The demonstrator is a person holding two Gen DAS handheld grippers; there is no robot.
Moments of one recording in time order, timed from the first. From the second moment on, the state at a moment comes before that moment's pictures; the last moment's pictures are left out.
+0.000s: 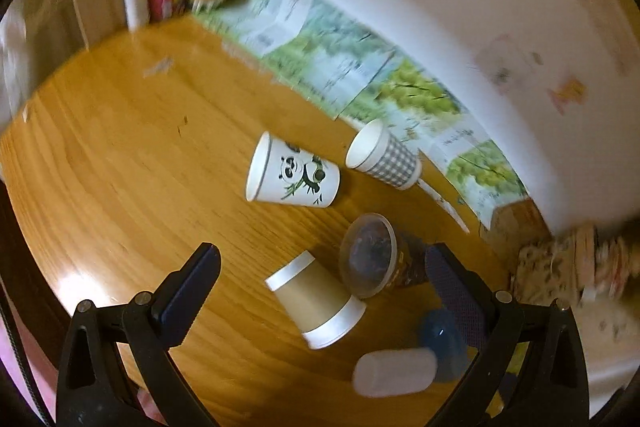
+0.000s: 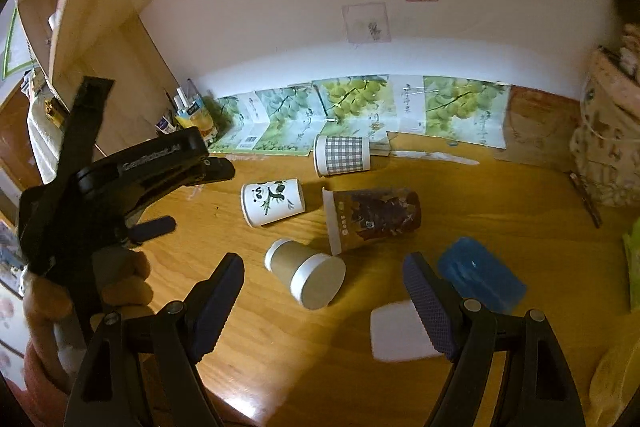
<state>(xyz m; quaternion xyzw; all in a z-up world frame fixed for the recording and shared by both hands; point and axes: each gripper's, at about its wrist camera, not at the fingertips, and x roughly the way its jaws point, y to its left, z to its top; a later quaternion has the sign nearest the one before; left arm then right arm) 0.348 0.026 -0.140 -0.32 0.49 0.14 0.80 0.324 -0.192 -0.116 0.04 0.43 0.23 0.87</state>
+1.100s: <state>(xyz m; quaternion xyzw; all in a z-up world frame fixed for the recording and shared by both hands) 0.418 0.073 -0.266 -0.52 0.49 0.26 0.65 0.420 -0.200 -0.172 0.00 0.52 0.28 0.81</state>
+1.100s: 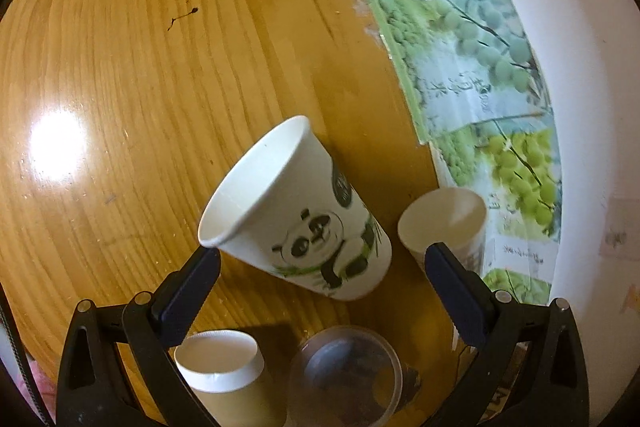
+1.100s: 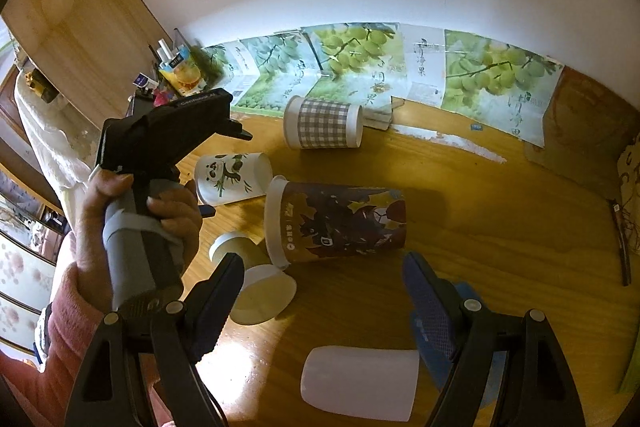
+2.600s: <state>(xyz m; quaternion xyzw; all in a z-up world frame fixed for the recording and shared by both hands) 0.385 0.106 -0.211 -0.47 0.48 0.20 0.71 0.384 -0.206 -0.145 0.04 0.48 0.26 0.84</state>
